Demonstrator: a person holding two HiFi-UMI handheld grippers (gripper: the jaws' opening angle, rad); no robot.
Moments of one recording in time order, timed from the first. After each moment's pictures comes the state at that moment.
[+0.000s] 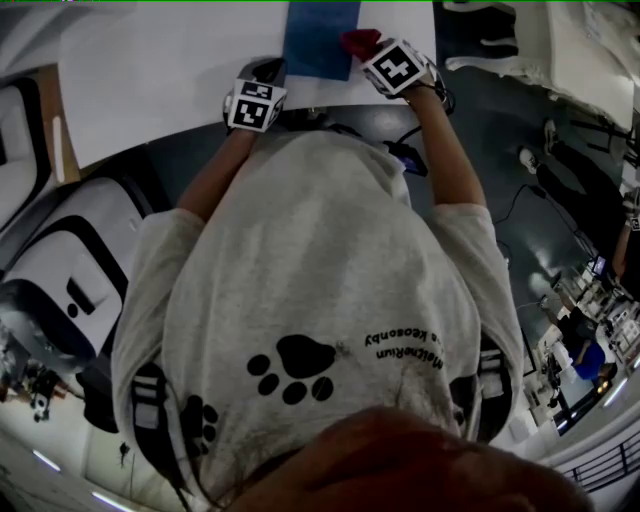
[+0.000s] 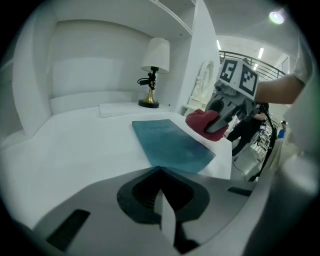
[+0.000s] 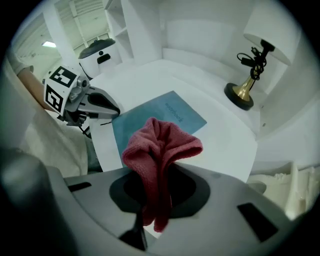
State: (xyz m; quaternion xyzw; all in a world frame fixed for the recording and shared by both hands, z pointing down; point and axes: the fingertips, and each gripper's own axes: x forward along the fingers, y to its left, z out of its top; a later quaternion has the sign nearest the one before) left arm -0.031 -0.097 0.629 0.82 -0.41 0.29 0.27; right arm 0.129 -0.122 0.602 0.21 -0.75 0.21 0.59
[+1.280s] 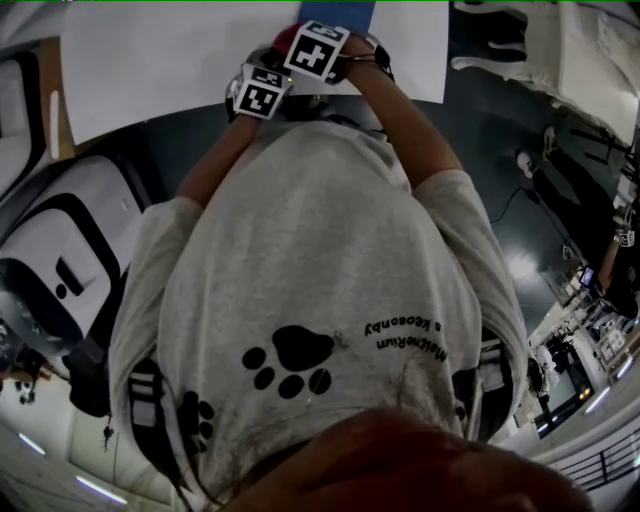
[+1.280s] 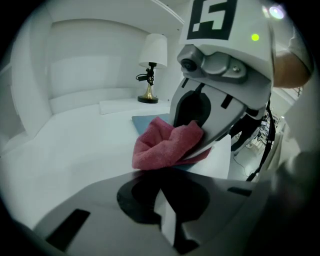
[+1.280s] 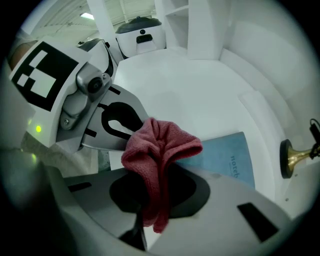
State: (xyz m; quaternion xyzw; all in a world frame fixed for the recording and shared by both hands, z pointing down) left arm -0.034 -0.088 0.630 0.82 -0.40 0.32 0.27; right arm -0.022 -0.088 0.618 0.02 -0.77 0.09 0.63
